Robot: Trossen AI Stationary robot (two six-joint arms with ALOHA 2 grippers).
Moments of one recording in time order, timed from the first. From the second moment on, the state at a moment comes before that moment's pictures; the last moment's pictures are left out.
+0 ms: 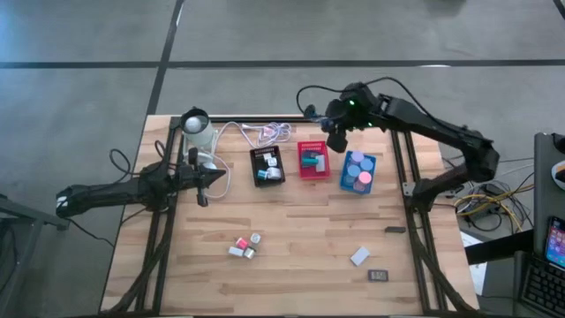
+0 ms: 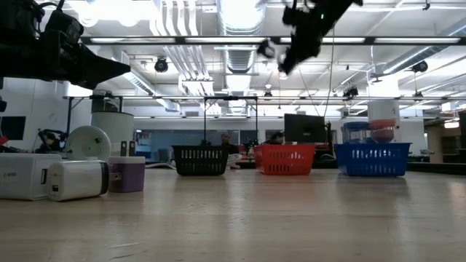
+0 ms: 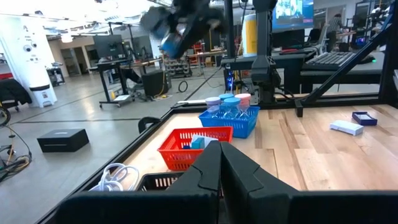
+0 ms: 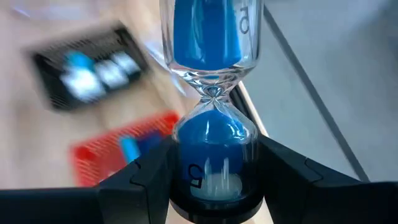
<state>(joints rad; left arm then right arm) 0.16 0.21 0.03 0.18 -0.08 0.13 -0.50 1.42 1.37 -0.73 0.03 -0.21</state>
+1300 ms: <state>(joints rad) 0.16 0.24 0.03 0.21 0.29 -0.04 0.02 1.21 0.55 0.32 0.21 -0.10</state>
